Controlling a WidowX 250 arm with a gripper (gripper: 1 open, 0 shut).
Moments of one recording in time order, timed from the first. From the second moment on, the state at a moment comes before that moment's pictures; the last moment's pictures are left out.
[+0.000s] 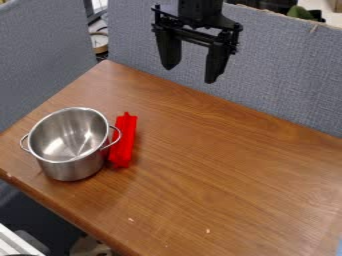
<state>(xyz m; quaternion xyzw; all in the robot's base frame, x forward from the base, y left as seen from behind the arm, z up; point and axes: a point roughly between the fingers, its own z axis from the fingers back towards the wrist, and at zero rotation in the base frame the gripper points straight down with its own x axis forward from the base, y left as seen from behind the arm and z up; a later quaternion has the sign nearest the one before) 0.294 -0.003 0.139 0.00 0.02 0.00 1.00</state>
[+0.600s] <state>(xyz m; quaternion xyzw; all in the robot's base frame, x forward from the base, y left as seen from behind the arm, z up) 0.314 -0.048 0.109 0.01 0.05 -0.09 0.99</state>
